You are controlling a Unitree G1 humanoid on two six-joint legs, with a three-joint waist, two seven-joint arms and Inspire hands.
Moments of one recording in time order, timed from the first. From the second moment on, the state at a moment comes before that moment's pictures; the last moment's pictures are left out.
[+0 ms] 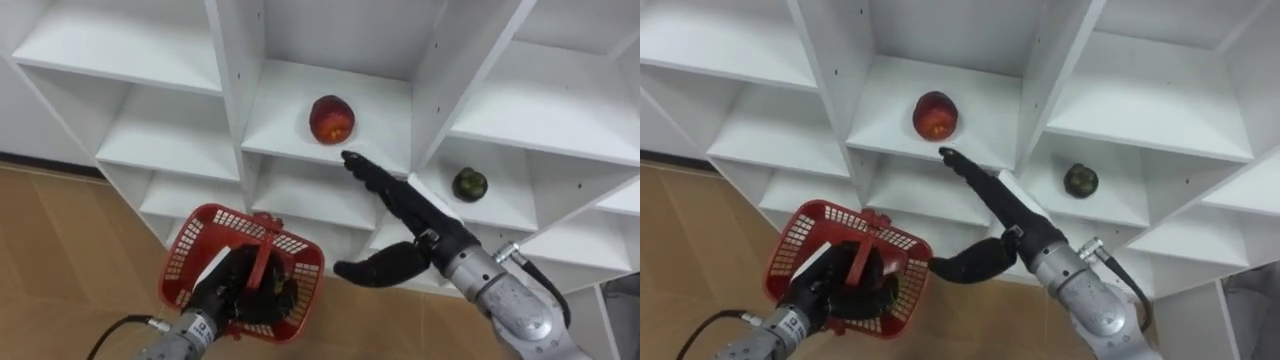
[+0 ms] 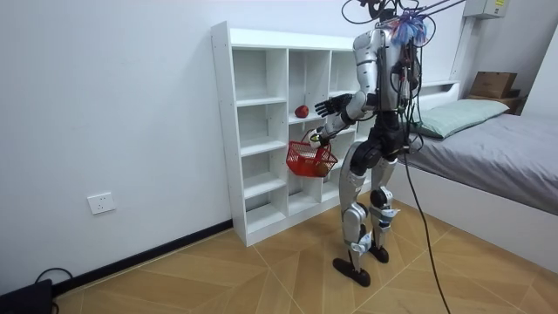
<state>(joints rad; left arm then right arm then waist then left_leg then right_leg) 0.16 0.31 -0.27 0.40 -0.16 -0.13 -0.15 0.06 -0.39 0.30 0.02 0.02 -0.17 0.22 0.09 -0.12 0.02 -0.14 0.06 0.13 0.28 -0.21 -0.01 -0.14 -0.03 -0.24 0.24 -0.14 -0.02</state>
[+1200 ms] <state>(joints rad) 0.16 0.30 -0.16 0.46 -0.08 -0.13 -0.10 -0.13 -0.40 0.24 0.09 0.04 -0.19 -0.04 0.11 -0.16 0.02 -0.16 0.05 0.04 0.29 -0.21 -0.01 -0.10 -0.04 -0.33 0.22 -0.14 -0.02</state>
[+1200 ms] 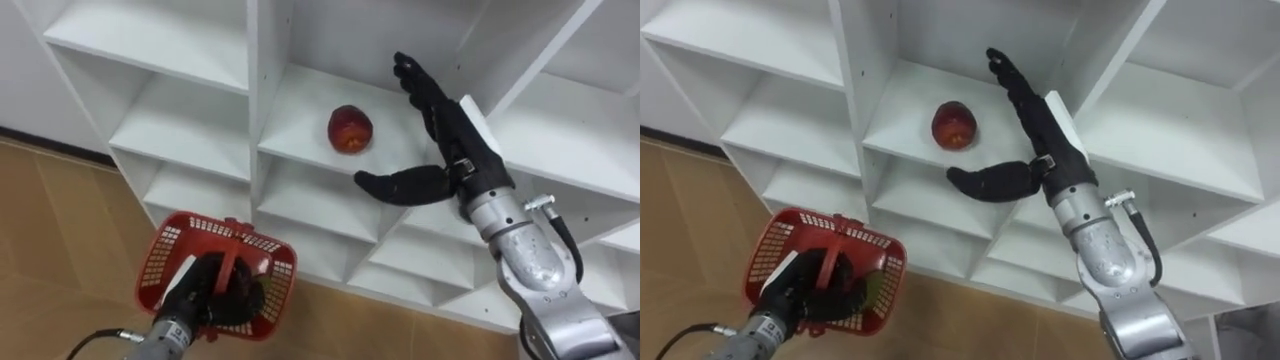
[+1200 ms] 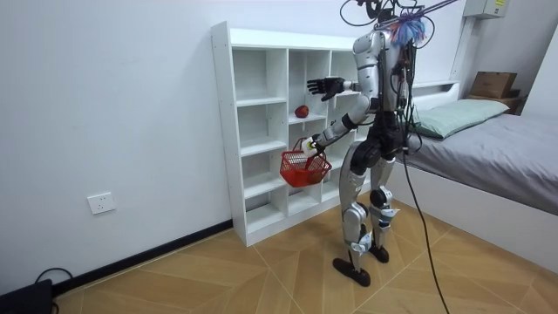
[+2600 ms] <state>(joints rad) 0.11 0.27 -0.18 0.54 -0.04 -0.11 -0.14 -0.50 -0.40 0.24 0.72 0.20 -0.21 -0.30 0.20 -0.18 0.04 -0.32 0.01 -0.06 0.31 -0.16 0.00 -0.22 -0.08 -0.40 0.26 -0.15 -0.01</state>
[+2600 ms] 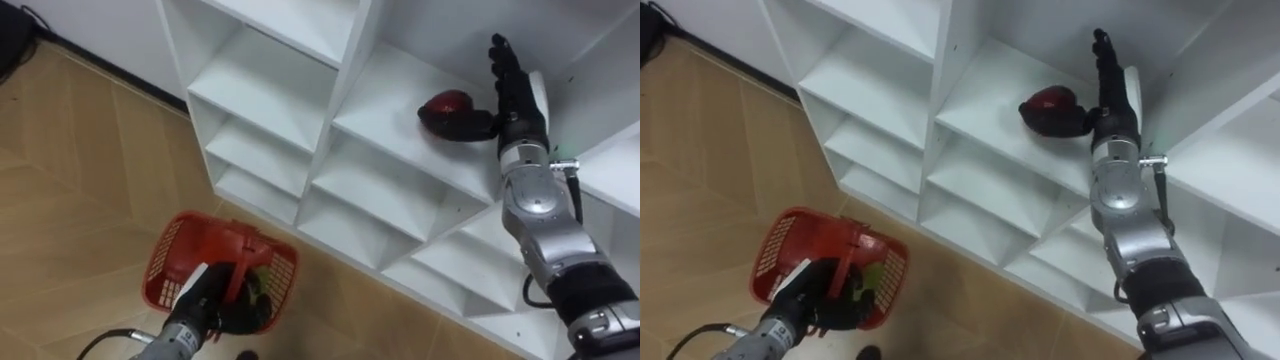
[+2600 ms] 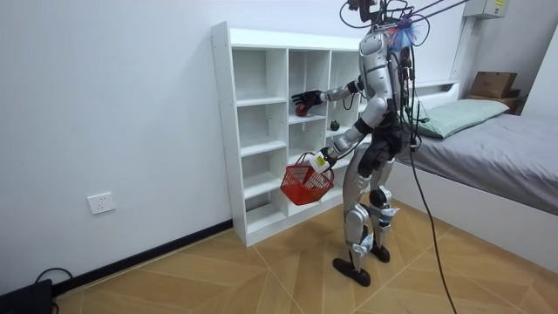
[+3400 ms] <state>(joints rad) 0.10 0.26 -0.21 0.55 -0.05 -0.11 -0.13 -0.54 -0.40 0.23 0.79 0.23 -0.20 -0.30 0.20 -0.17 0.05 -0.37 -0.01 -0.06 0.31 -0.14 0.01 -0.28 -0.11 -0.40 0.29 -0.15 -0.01</state>
